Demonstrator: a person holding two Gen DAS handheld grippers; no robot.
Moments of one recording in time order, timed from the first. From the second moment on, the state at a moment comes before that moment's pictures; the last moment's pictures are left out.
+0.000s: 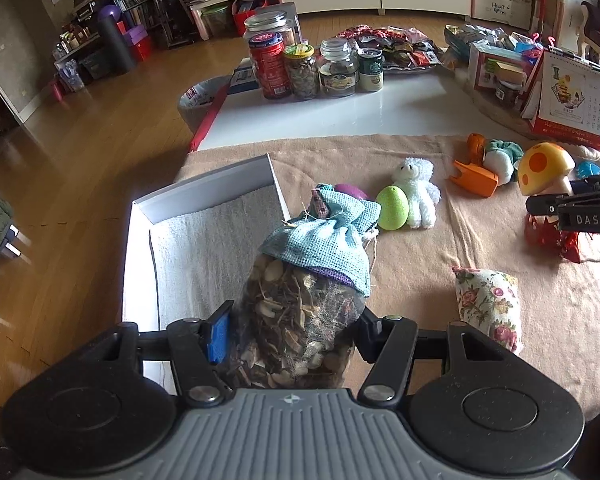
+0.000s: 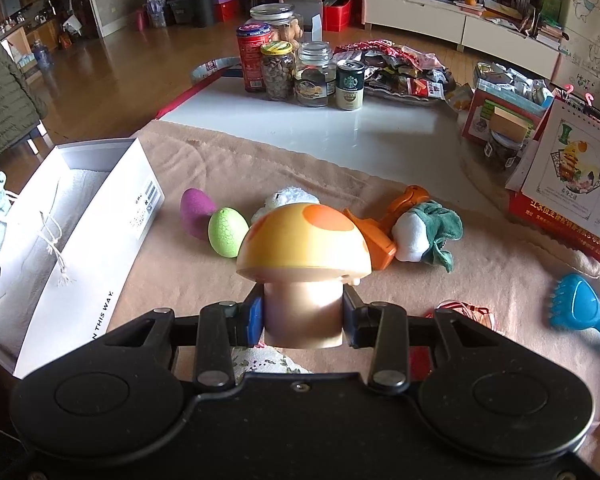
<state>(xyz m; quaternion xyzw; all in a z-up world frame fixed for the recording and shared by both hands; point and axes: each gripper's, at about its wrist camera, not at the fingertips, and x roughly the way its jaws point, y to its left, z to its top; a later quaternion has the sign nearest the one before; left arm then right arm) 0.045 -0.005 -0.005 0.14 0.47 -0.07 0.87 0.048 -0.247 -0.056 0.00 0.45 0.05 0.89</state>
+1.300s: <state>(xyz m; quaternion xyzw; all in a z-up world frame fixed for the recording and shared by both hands) 0.011 0.116 -0.010 0.15 0.53 -0.07 0.83 0.083 -0.074 0.014 -0.09 0.39 0.23 0.89</state>
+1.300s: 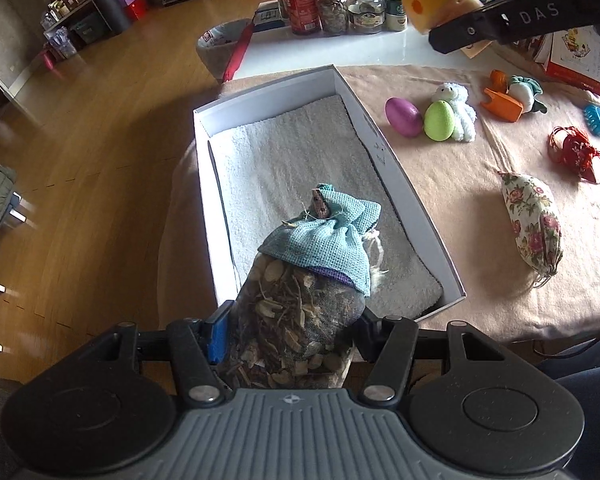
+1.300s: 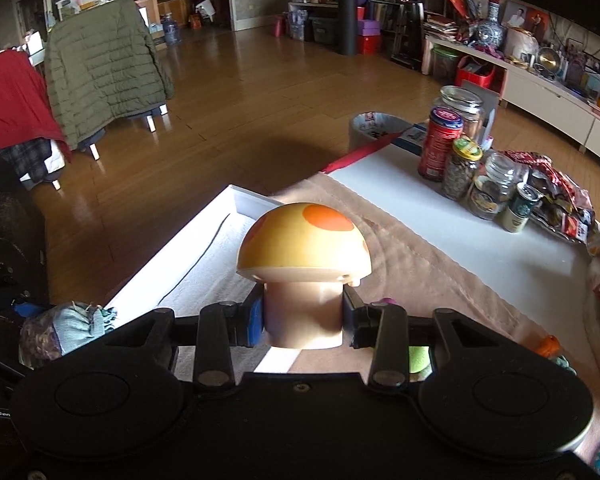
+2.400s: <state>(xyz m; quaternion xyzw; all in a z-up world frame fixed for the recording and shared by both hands) 0.079 0.149 -0.019 0.17 0.52 -0.04 0.84 0.129 -0.013 -0.037 -0.12 0.45 0.23 0.86</state>
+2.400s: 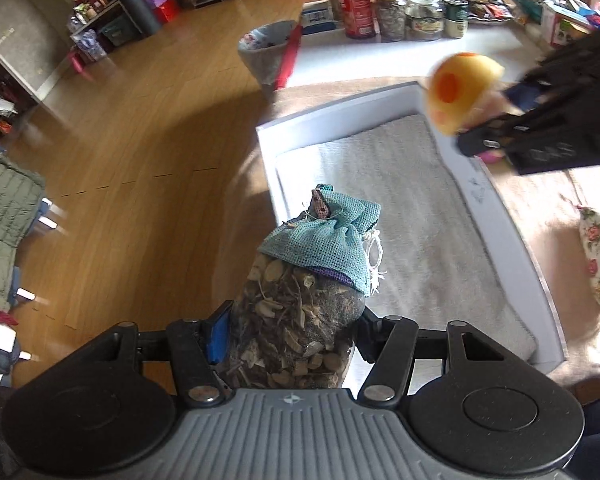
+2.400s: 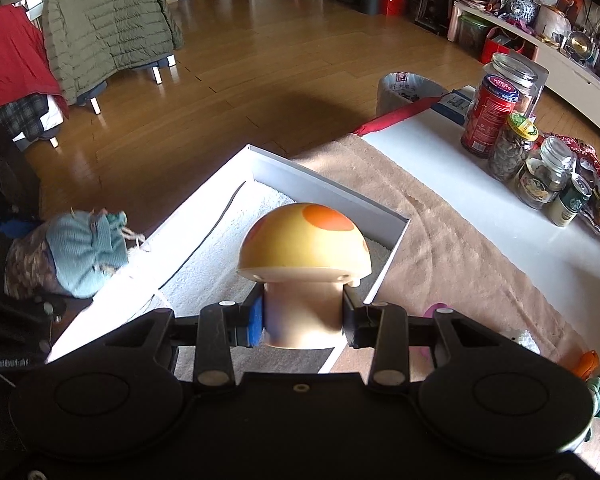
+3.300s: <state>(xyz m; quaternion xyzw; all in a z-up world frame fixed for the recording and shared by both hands) 0.058 0.093 -0.036 0.18 0.52 -0.06 0.83 0.128 -0.026 -0.035 -0.09 0.44 0.24 0.86</state>
